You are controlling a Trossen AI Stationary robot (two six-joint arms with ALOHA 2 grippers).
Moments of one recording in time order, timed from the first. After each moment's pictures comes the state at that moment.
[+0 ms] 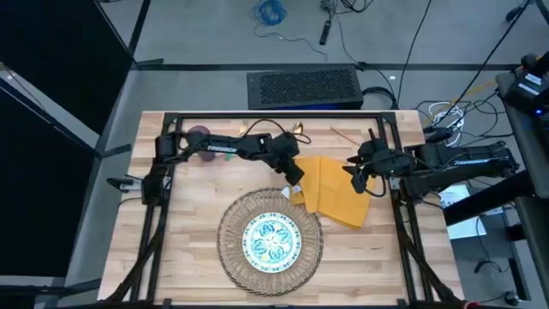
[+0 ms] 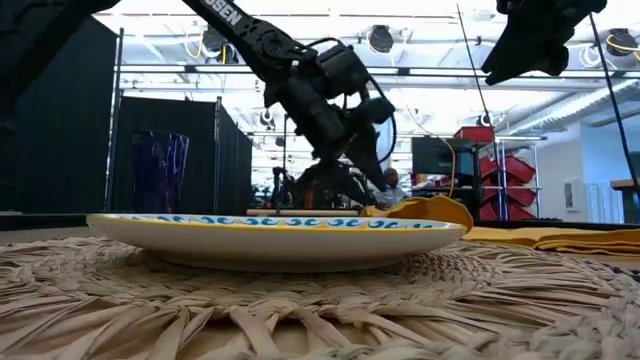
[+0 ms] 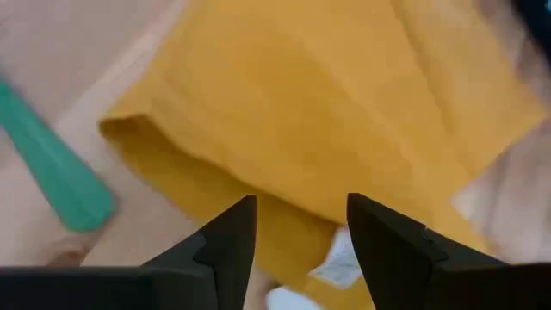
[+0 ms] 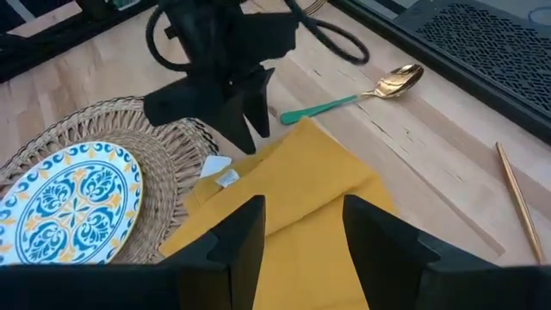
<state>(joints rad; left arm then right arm) 0.26 2.07 1.45 -0.33 0.27 -0.54 0.09 0.79 0.84 -0.80 0.40 0.59</state>
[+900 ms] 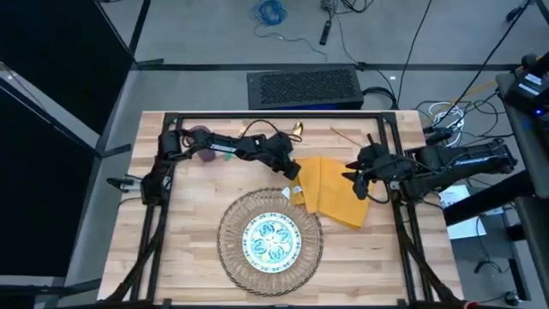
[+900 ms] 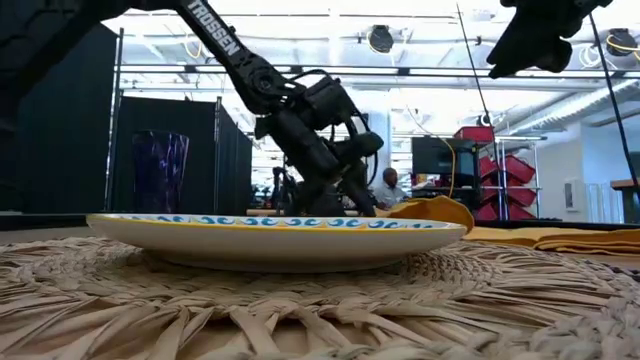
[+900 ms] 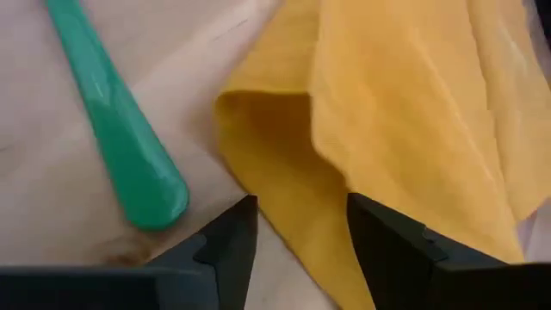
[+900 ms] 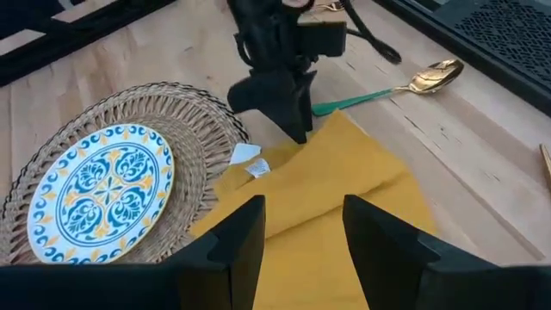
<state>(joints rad) 0.30 2.13 1.32 -0.10 0.33 -0.68 0.17 0.79 0.84 -0.79 0.39 0.61</state>
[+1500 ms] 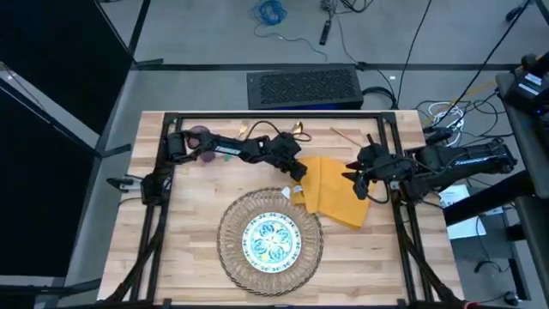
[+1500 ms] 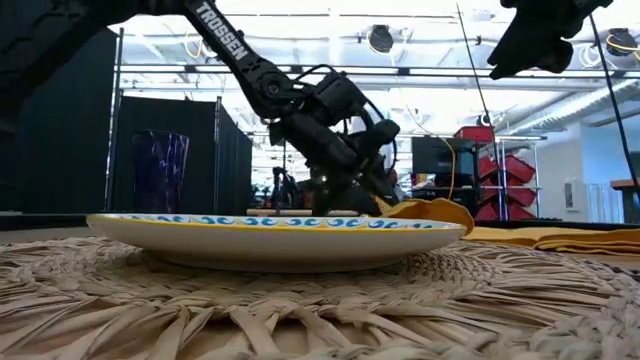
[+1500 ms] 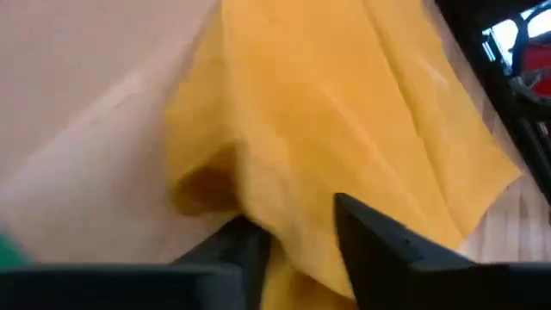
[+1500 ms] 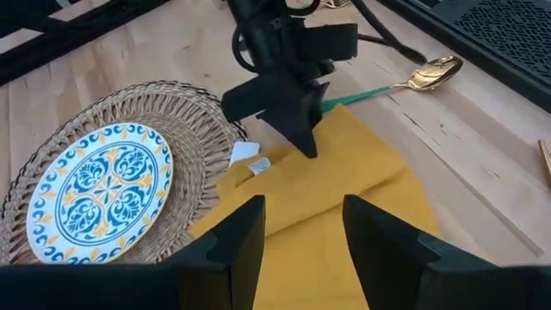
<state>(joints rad) 0.27 2.15 1.40 0.04 0.34 -0.58 0.17 0.80 0.84 -0.80 0.39 0.61</state>
